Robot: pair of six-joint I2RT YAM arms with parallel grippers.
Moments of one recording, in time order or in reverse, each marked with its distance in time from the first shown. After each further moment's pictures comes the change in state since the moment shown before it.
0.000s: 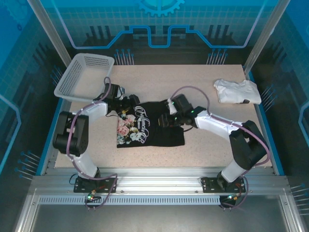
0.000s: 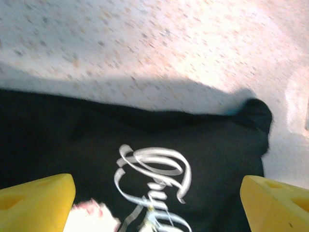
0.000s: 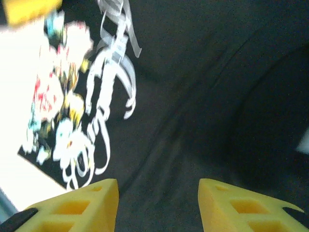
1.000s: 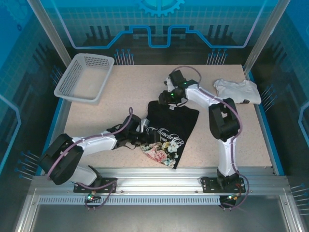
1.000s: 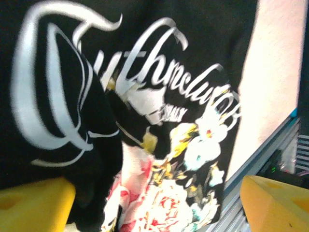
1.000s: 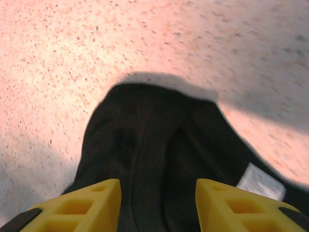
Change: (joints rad) left arm -0.487 -0.387 -0.483 0.202 0.030 -0.157; right arm -0.215 0.453 0.632 -0.290 -0.034 -0.149
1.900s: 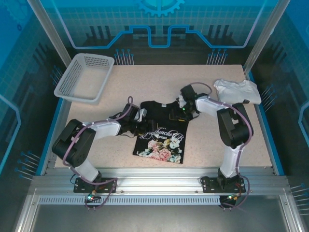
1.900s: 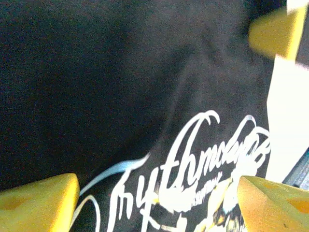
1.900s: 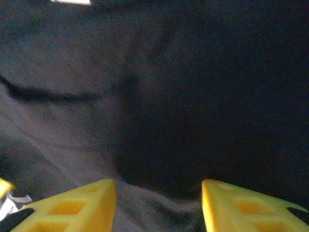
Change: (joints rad) left arm 0.144 0.230 0.155 -0.042 0.051 0.131; right arm -0.039 -0.129 -0.339 0.033 -0.043 0.044
